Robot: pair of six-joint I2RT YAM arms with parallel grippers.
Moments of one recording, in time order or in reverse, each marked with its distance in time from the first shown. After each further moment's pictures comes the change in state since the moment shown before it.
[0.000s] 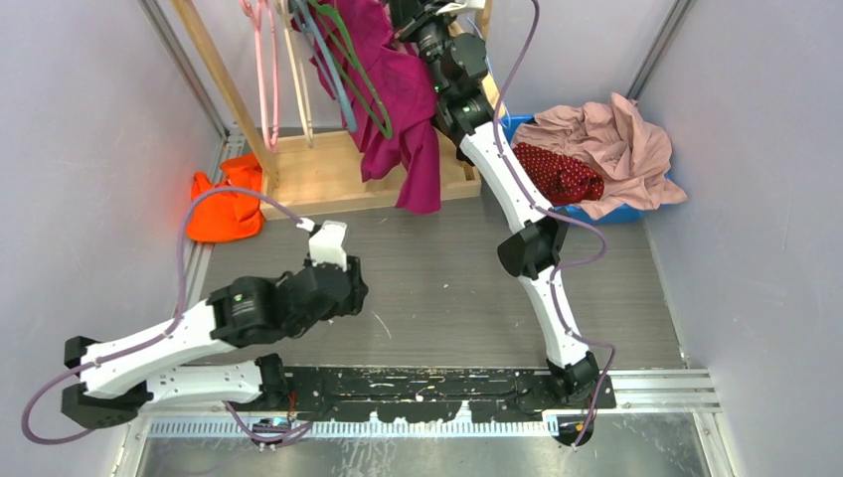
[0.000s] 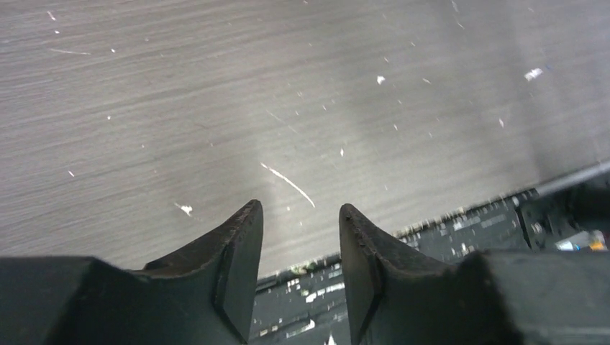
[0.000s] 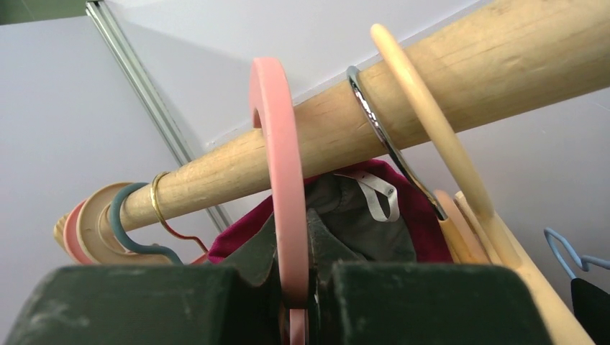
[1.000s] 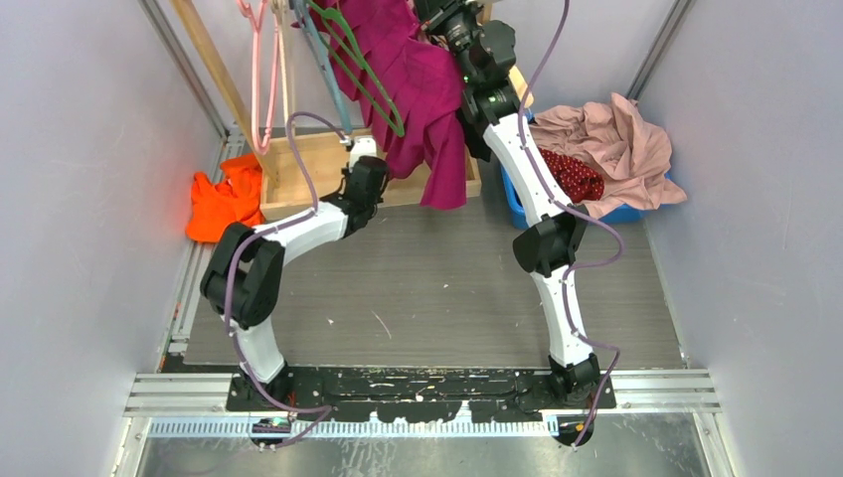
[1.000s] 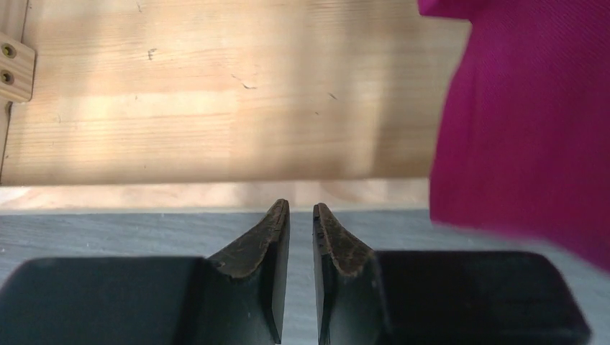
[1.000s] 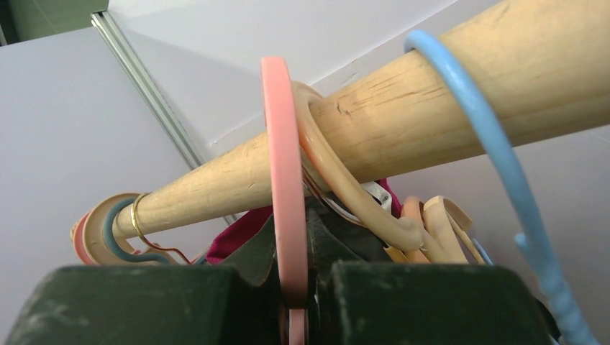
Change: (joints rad) left arm 0.706 0.909 0.140 0.995 0.037 0.486; right arm -0.100 -0.080 -0.090 -0.040 -0.129 0.120
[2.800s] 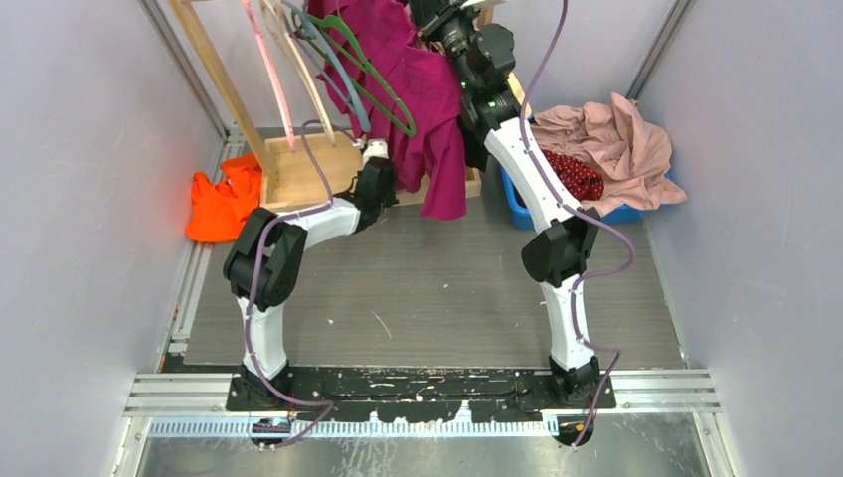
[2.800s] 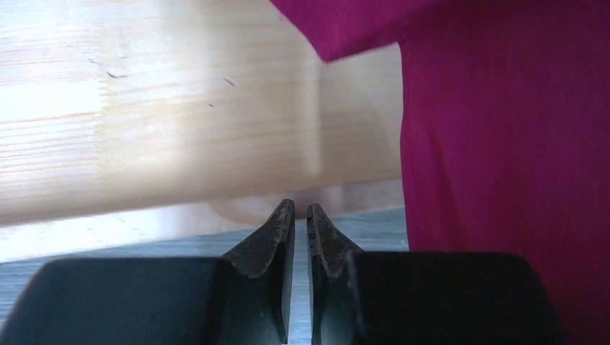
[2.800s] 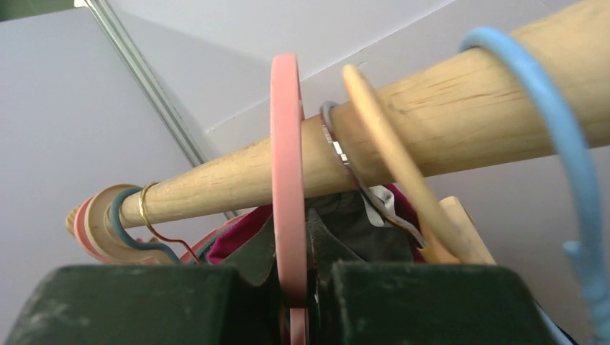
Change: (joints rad) left arm 0.034 0.206 0.101 0.087 0.204 -0.082; right arm 0.042 -0.140 -0.213 0.044 0.016 -0.041
